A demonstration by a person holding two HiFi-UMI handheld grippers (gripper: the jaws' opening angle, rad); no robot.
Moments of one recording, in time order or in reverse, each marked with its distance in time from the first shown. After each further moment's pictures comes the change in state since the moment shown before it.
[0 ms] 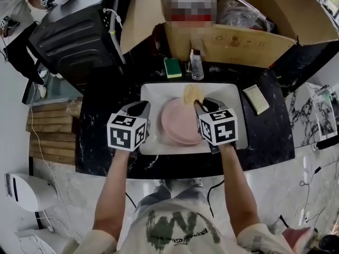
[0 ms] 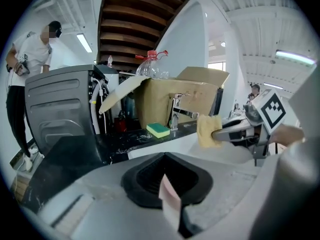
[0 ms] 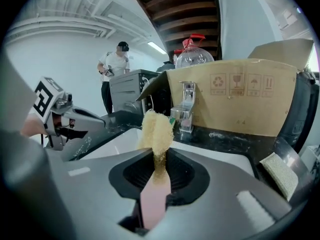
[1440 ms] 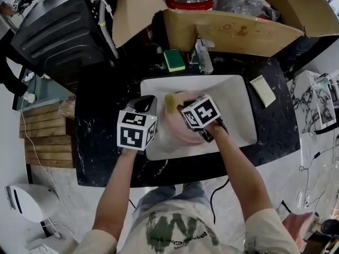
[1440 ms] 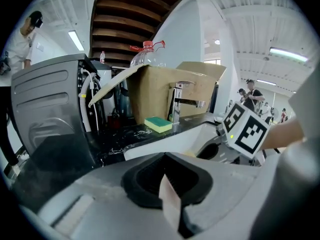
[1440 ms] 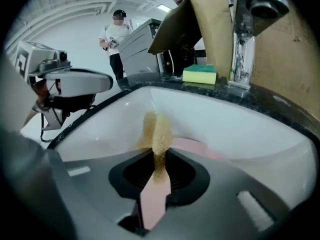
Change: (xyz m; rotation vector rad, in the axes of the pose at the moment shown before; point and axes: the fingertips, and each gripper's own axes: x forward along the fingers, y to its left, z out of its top) left arm 0.046 0.014 -0.014 0.058 0.012 -0.062; right arm 0.117 0.053 -0.084 -0.053 0.362 0.238
